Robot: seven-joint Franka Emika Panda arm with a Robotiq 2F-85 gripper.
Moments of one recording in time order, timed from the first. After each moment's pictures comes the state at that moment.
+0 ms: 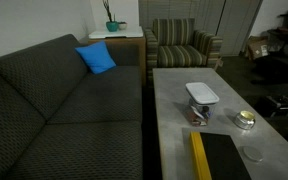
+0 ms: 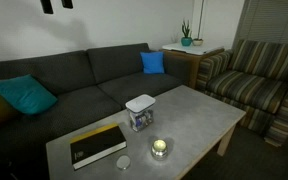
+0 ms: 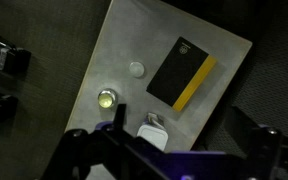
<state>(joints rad) 0.09 -0.21 0.18 -2.33 -0.07 2.05 0.07</state>
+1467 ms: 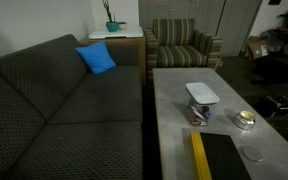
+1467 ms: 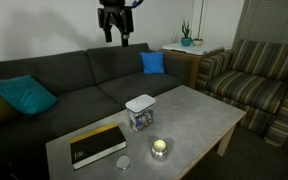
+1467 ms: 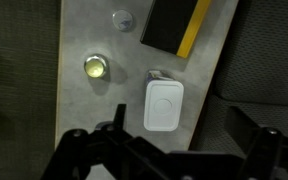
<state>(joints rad) 0.06 0.23 0.04 -2.09 0.08 2.38 0.04</state>
